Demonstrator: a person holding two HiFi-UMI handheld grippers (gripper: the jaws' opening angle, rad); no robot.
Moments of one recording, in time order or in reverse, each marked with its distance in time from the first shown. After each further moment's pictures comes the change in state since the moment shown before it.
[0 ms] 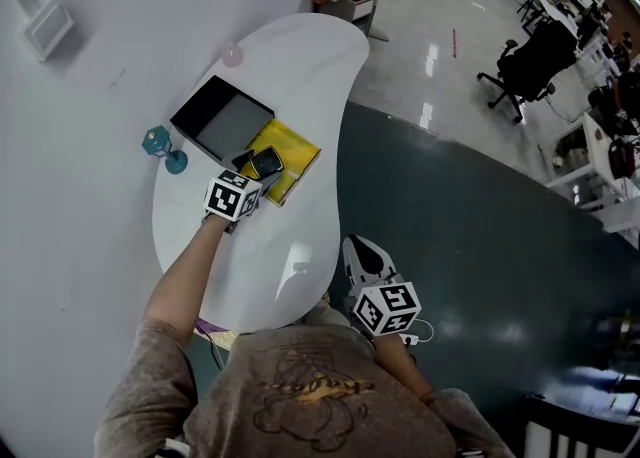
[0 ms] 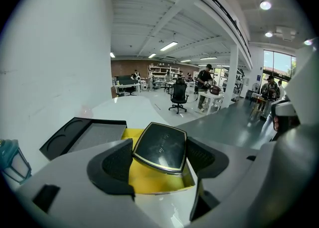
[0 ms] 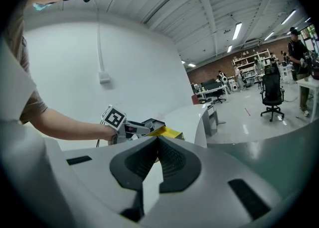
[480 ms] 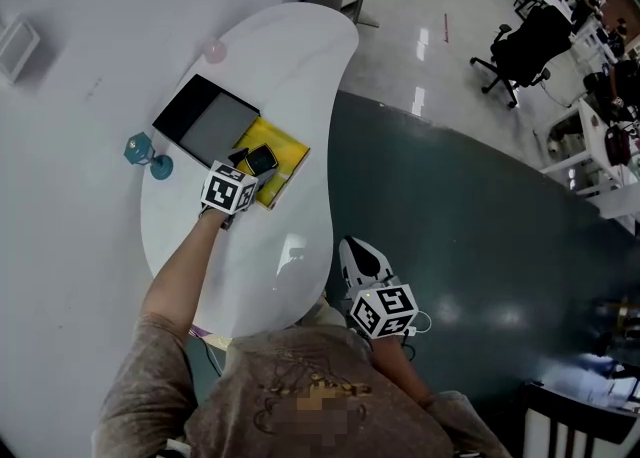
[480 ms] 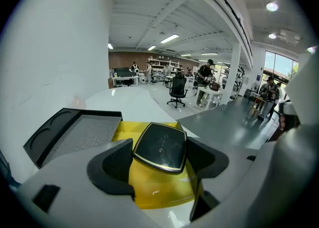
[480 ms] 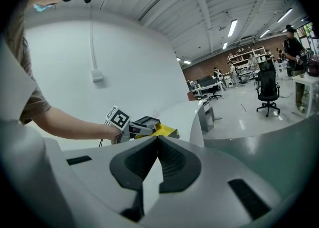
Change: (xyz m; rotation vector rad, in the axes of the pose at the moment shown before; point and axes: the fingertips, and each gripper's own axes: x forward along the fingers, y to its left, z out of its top) left arm 0.052 0.010 -0.014 -0.017 0.080 -0.032; right arm 0.010 -0.022 -0.008 0.036 0.026 -0.038
